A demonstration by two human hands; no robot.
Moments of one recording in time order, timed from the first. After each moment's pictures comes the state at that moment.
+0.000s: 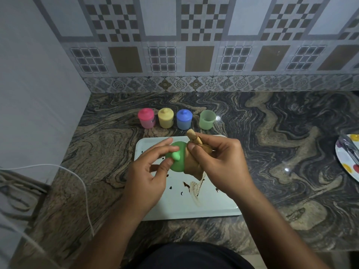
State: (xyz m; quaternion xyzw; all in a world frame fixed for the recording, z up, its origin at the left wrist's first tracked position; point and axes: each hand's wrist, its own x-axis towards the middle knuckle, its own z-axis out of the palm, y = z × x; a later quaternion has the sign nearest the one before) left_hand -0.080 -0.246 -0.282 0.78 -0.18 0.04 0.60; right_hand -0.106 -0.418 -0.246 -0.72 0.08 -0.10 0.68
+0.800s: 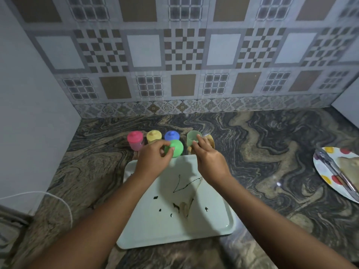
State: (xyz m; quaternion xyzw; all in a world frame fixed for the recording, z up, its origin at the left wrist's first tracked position) left_hand 0.037 -0.301 -0.330 0.89 -0.18 0.10 0.41; right_hand -0.018 -0.499 -0.364 -0.97 0.00 -0.17 0.15
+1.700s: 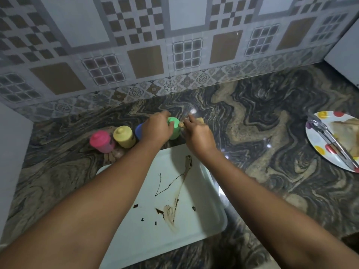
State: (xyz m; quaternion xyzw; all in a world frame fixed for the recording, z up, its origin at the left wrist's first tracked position) left_hand 0.133 -0.435 -0.351 0.96 -0.21 -0.01 0.19; right_hand 0.051 -0.562 -0.397 -0.95 0.13 -0.11 0.25
